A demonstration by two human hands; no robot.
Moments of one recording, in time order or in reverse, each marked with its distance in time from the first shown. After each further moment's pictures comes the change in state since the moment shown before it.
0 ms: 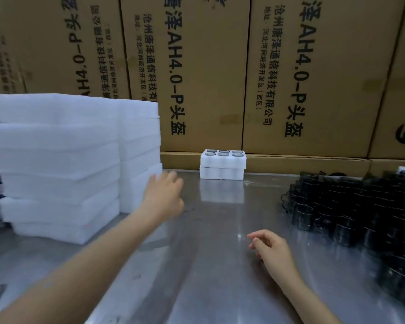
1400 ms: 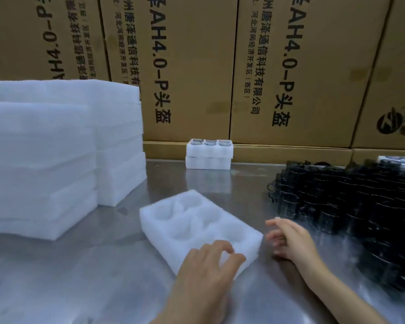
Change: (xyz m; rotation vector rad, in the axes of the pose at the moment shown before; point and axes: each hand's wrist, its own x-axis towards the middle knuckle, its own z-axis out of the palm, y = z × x) left_hand -0.127 0.129 -0.006 -0.492 0.226 0.374; right_hand 0.003 -0.005 -0.059 0.201 0.079 0.231
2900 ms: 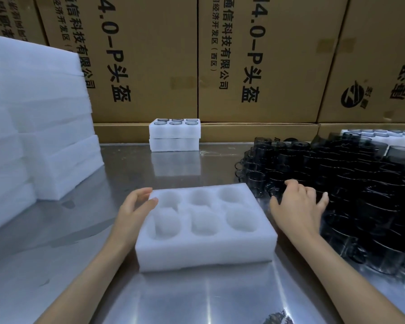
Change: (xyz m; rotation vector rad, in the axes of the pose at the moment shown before) left_hand 0.051 -0.088 0.056 -1.002 0.217 -0.859; right_hand 0.040 -0.009 -0.059 -1.330 0.470 -0.211
